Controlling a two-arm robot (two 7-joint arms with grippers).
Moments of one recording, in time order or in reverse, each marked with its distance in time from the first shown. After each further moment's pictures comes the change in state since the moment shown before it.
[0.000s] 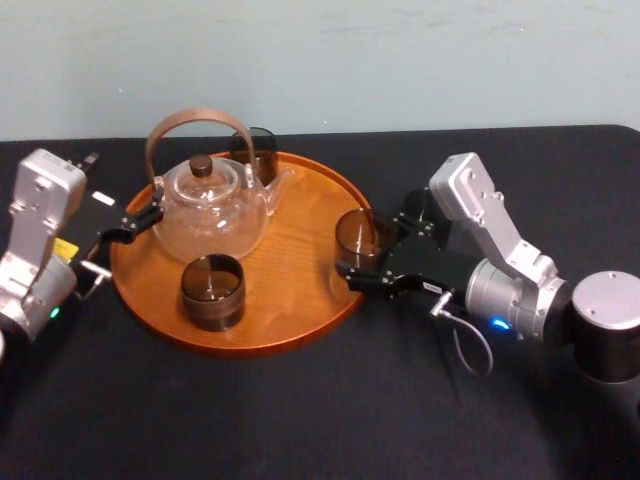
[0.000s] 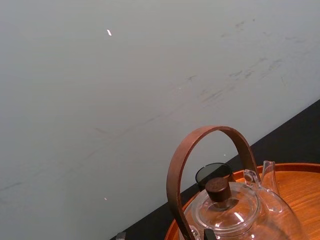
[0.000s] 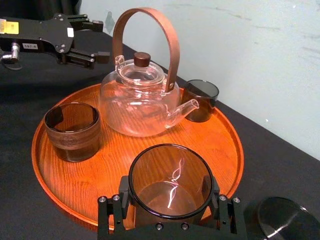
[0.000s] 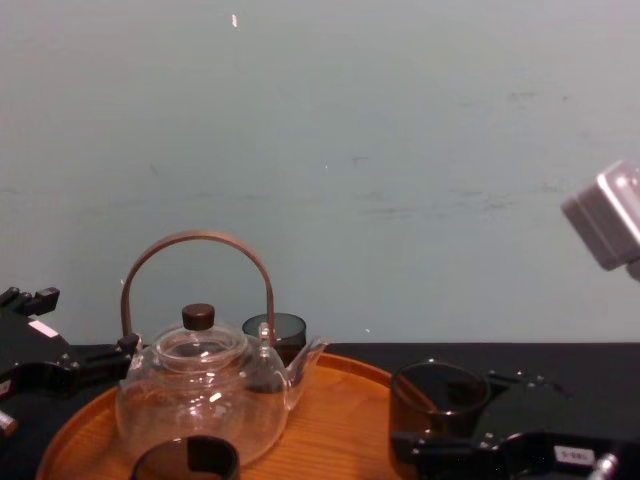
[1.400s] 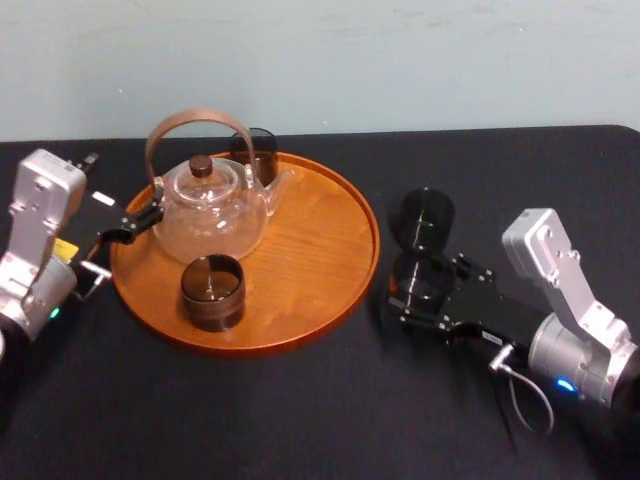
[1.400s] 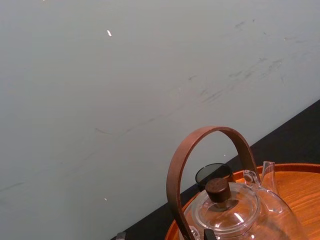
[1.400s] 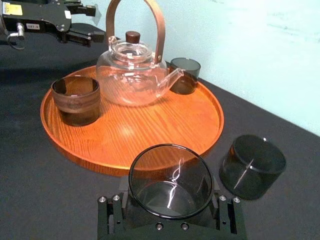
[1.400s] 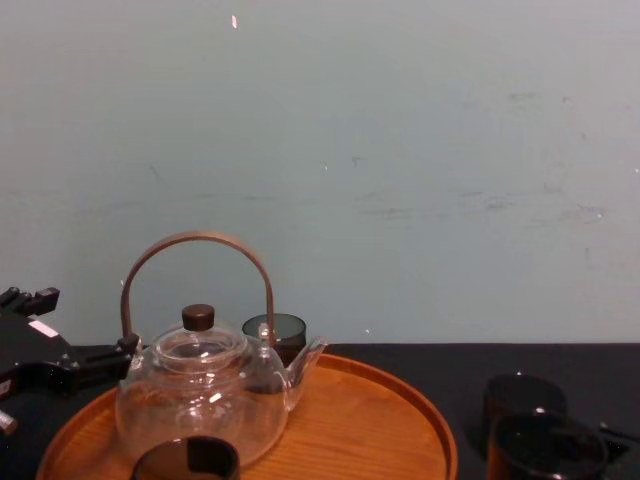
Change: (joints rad) left arm 0.000 0.000 0.000 0.000 0.000 0.000 0.000; right arm -0.254 0.093 0.135 -0.178 0.014 -0.045 -0.044
